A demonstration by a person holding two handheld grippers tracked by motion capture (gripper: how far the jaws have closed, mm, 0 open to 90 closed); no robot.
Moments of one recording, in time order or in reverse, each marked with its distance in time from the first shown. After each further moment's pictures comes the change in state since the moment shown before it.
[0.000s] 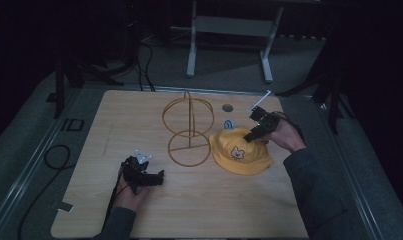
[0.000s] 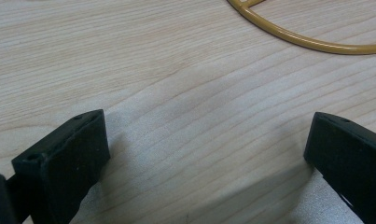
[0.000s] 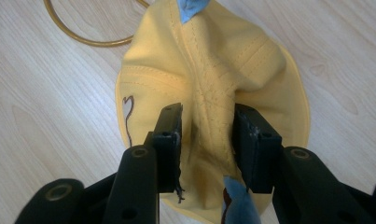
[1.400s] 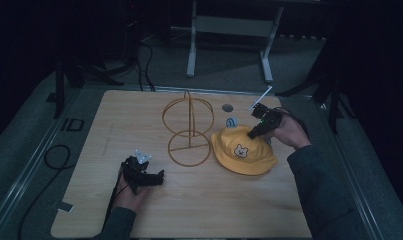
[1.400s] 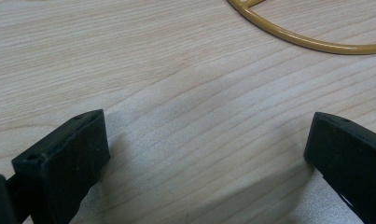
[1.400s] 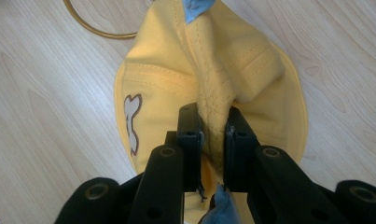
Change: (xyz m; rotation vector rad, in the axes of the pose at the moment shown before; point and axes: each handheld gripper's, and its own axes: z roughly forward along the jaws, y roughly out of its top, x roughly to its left) left arm 0.000 0.000 0.000 -0.001 0.000 -0.002; right arm 0.005 0.005 -0.022 0.029 0.001 -0.050
